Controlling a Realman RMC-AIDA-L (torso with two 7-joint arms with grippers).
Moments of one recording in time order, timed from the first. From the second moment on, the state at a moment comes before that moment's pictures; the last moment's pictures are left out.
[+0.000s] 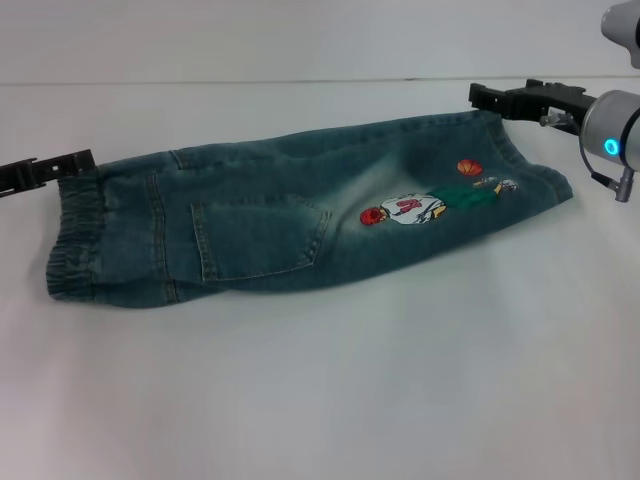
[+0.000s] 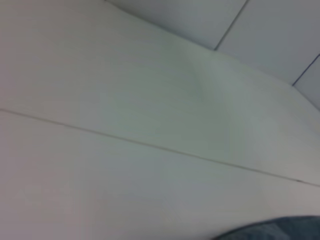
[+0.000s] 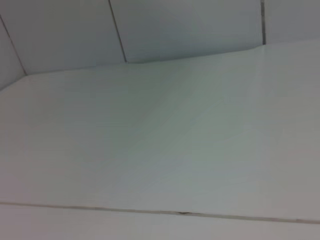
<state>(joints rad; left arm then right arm) -0.55 -2.04 0.42 0.70 2.18 1.14 -1.95 0.79 2.09 -0.73 -0.38 -1.75 -0.54 1.52</state>
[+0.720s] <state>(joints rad) -0.63 -1.94 0.42 0.94 2.62 1.65 -2.43 0.72 2.08 -0.72 -0.38 -1.58 -0.65 1.43</state>
